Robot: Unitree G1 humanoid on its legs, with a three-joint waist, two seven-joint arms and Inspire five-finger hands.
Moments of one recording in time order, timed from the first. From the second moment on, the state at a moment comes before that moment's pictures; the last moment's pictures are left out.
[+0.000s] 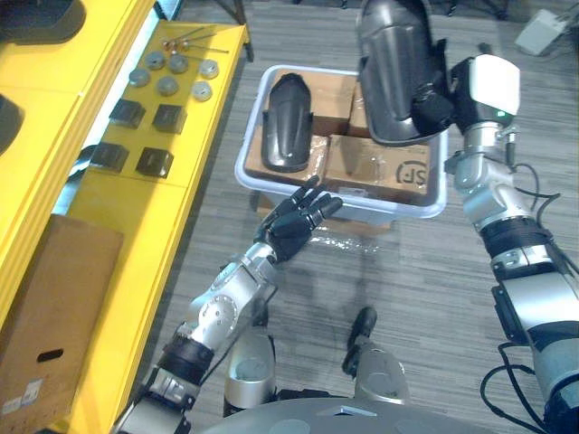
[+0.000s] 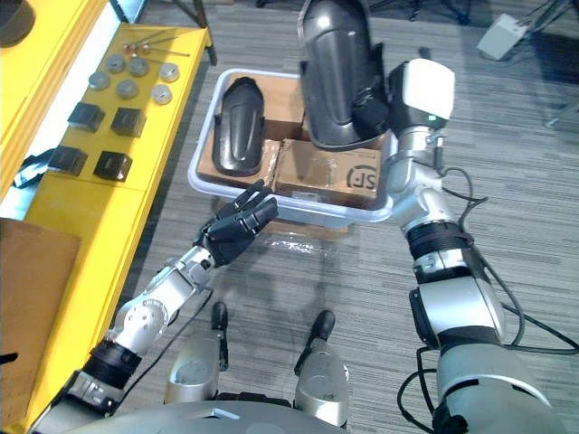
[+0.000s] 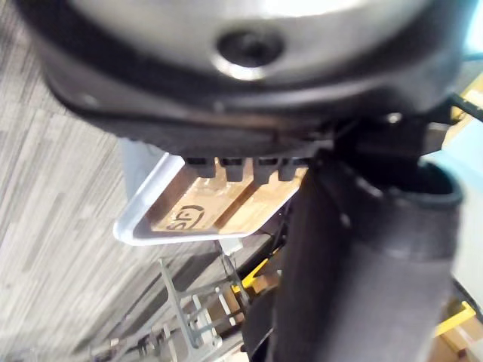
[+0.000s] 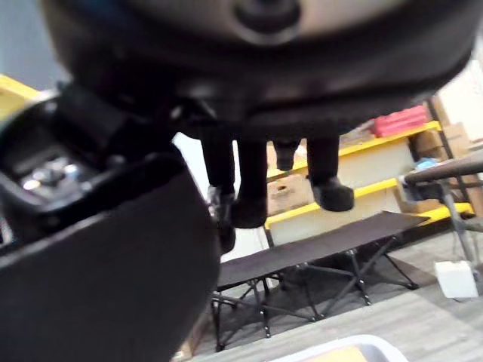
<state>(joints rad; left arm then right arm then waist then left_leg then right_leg) -0.25 0.22 -0.32 0.14 -1.12 0.20 -0.12 -0.84 -0.61 0.26 0.68 -0.67 -0.02 -0.44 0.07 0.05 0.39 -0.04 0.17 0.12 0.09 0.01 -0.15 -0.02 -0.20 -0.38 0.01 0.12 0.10</state>
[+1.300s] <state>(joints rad) -0.35 0.17 -0.29 0.25 -0.92 0.12 0.04 -0.44 -0.49 0.31 0.31 -0.82 -0.27 -0.43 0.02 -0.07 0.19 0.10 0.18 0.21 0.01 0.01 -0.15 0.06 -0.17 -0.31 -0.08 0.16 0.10</state>
